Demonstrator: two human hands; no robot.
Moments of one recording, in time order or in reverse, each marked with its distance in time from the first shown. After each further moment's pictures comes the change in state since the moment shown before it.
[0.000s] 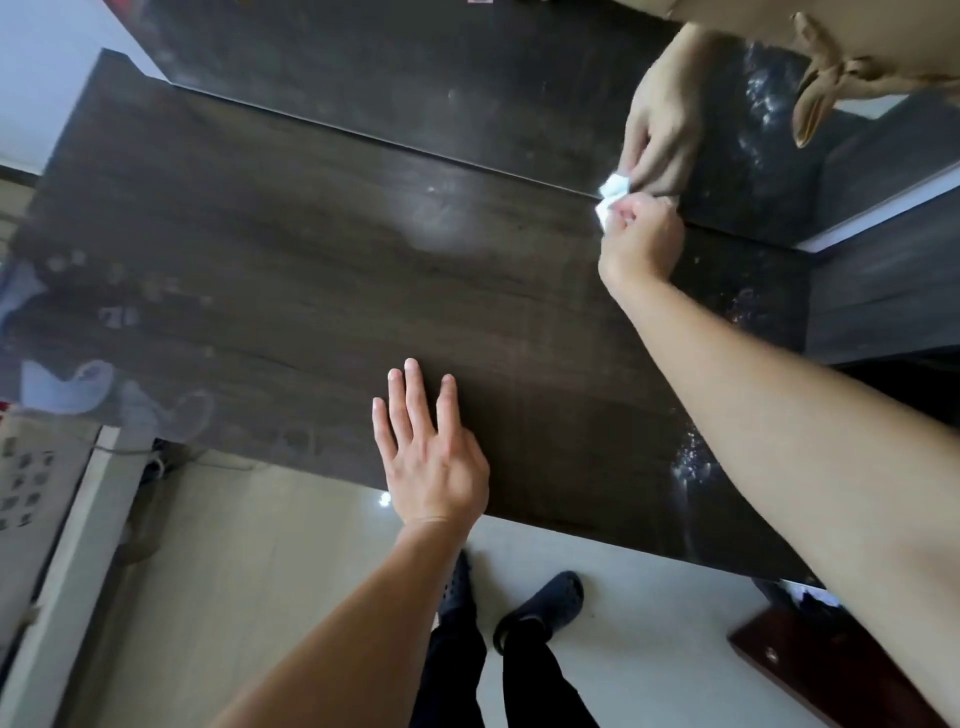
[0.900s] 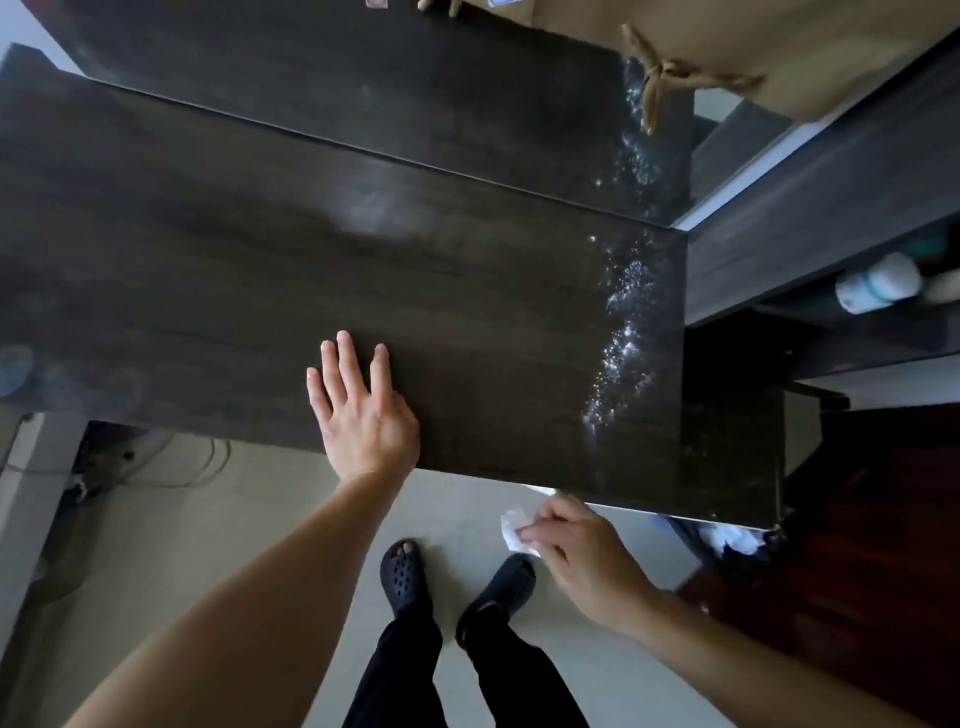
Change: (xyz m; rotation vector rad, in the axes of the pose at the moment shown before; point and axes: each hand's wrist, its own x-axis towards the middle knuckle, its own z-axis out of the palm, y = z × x) left_hand -0.002 -0.002 -0.004 0.007 -0.112 -0.002; right_hand -0.293 0.140 -0.112 0.051 -0.640 -0.455
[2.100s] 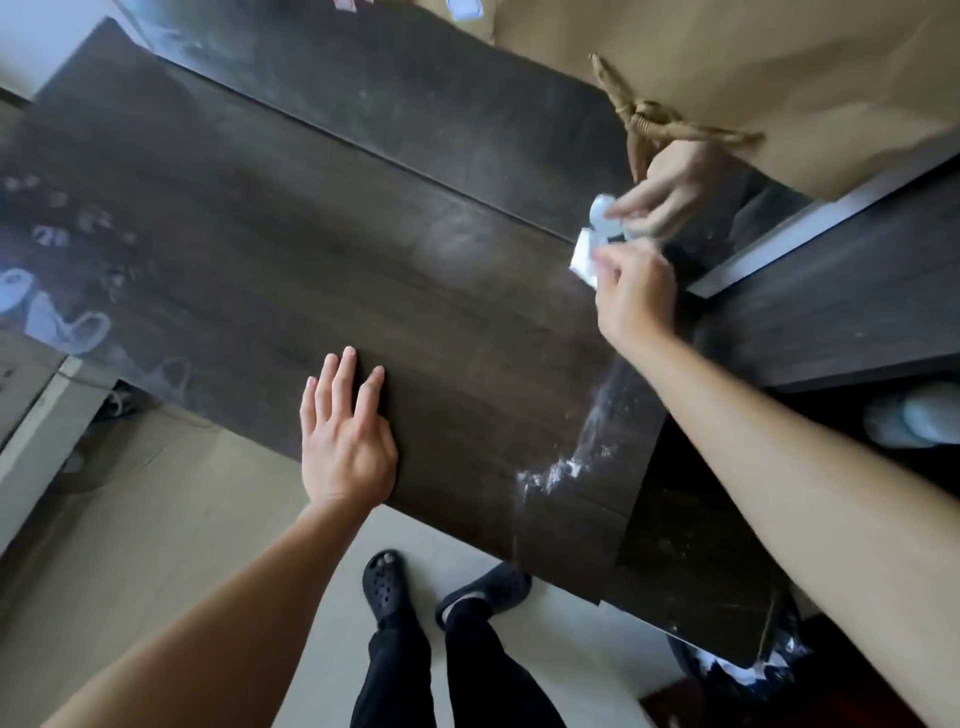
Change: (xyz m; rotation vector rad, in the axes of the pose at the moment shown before) left_hand -0.024 0.070 0.016 -0.018 0.151 -0.085; right_hand 0.257 0.096 -0.172 -0.188 0.436 0.031
